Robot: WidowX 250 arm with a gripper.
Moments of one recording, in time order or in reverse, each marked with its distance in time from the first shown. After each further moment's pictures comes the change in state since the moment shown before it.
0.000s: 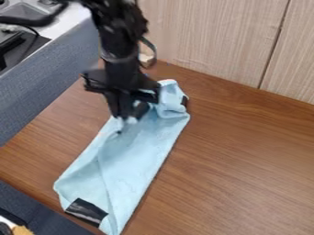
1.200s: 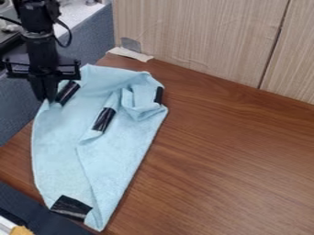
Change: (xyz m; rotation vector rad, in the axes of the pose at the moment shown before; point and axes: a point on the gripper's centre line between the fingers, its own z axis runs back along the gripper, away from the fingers) arm 0.013 0.128 -0.028 0.140 0.199 0.334
